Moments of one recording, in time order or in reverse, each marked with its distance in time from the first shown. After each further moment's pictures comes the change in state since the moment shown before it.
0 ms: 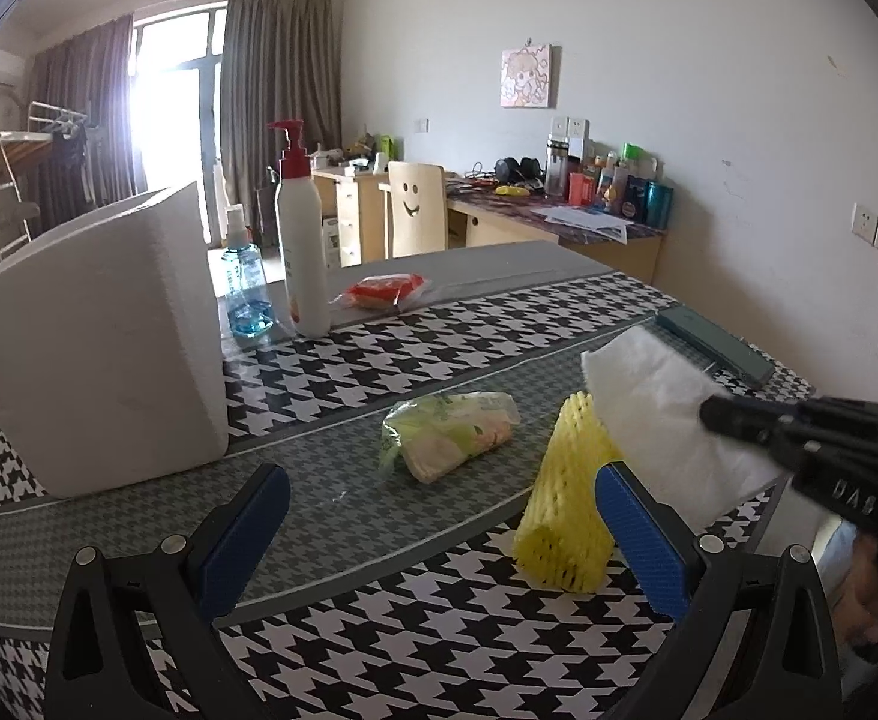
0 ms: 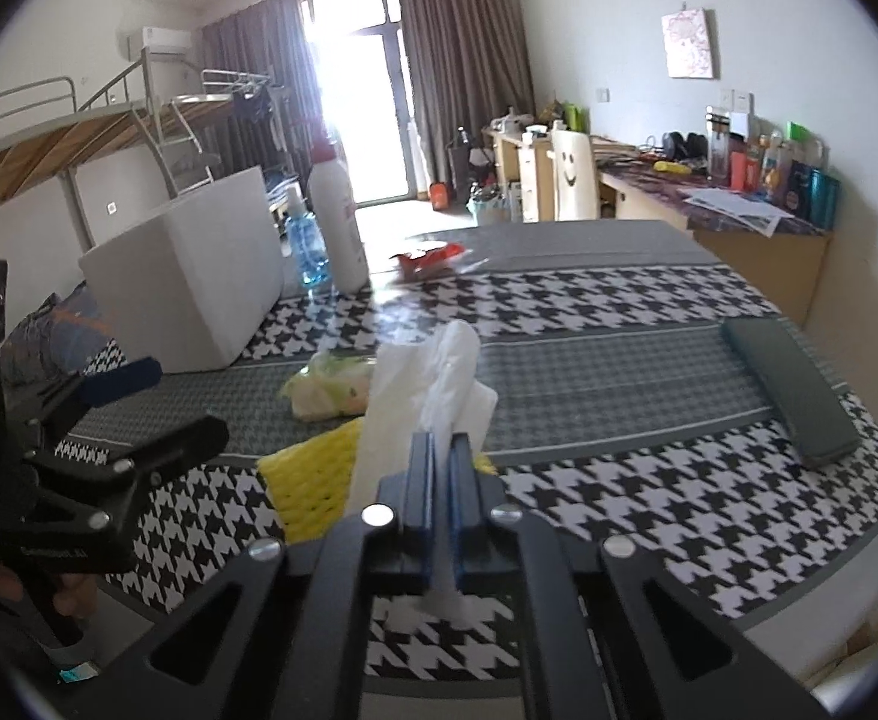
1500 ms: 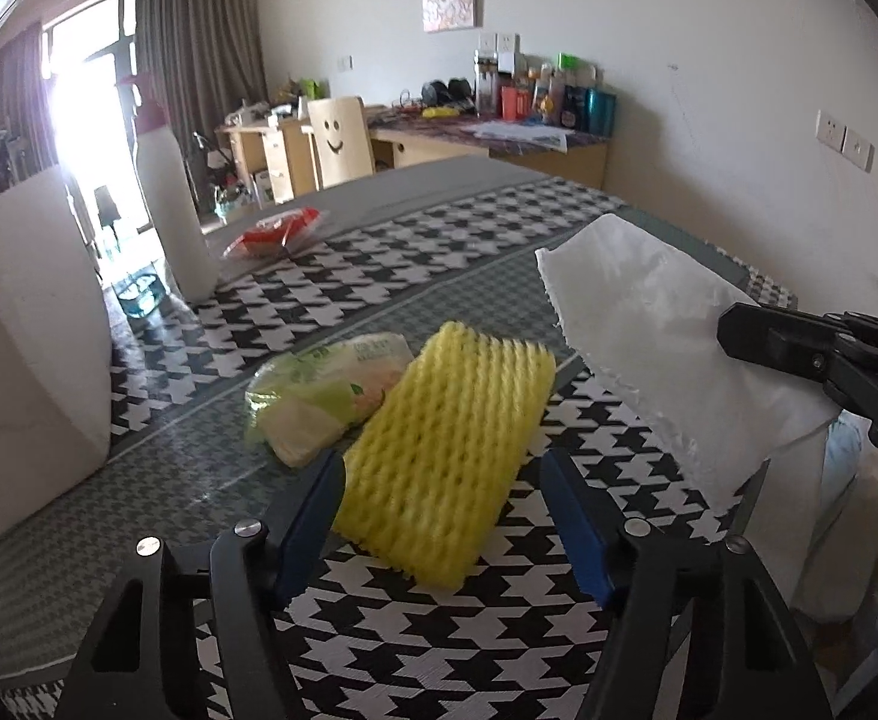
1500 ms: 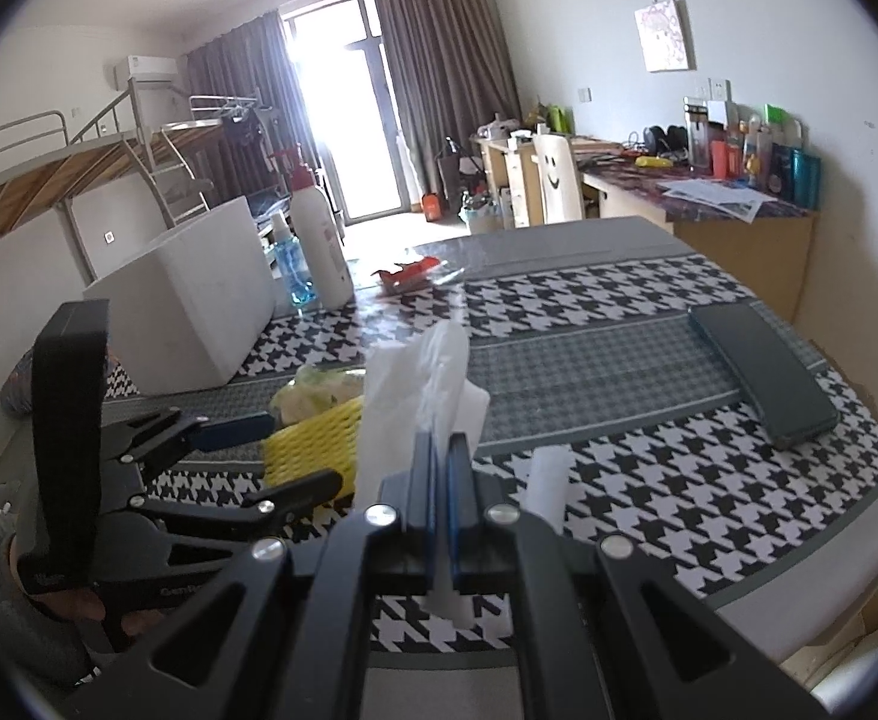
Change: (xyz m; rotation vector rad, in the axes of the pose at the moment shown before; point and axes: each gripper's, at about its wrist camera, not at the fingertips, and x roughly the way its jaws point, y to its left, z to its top) left arm 0.063 -0.045 -0.004 0.137 0.193 -0.095; right arm -0.014 -0.024 -0.003 0.061 -0.019 0.026
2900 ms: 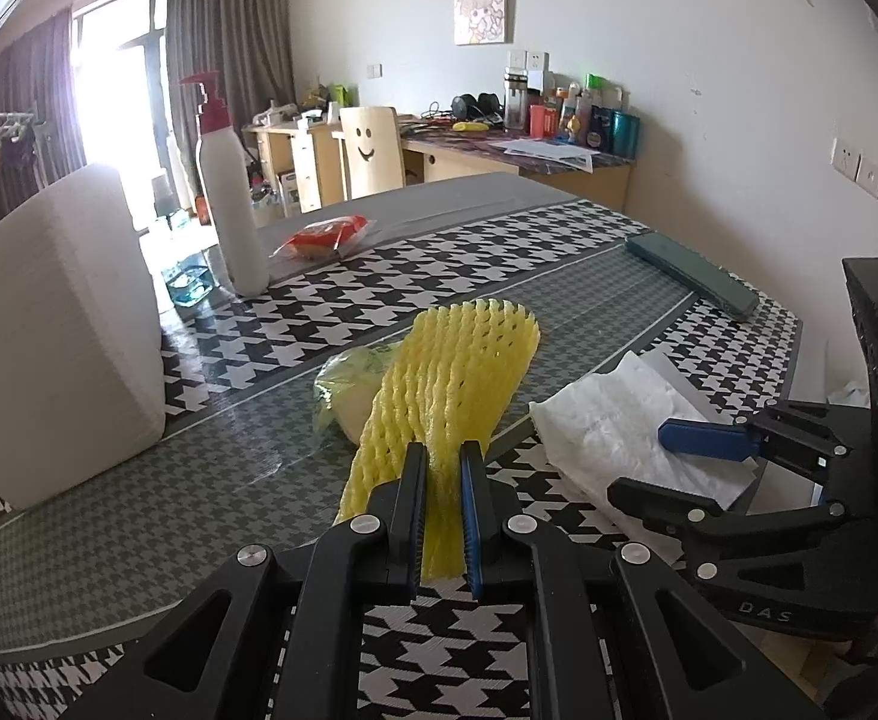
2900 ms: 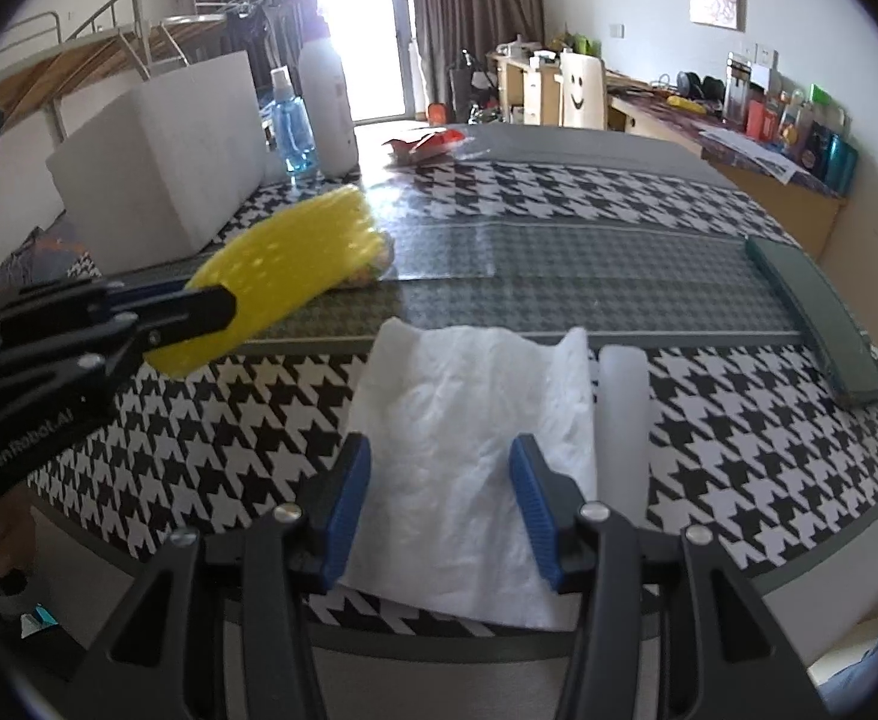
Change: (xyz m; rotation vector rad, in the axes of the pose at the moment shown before) left arm -0.033 0.021 -0.009 -0.061 -0.044 0.029; right arm 0.052 0.026 -0.031 -0.116 0.232 -0.059
